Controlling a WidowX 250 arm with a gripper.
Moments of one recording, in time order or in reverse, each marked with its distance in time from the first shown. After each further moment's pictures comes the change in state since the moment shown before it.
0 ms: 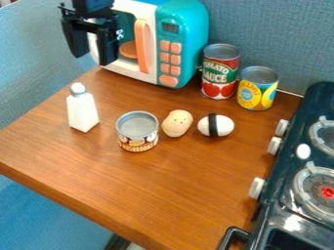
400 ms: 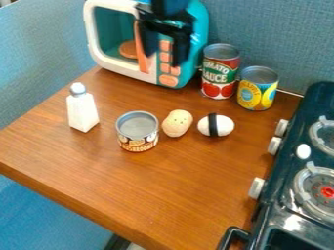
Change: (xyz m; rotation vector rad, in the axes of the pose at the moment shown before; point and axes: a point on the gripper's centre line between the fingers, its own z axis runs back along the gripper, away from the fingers) arm 0.050 -0.091 -0.004 0.002 -0.083 -0.153
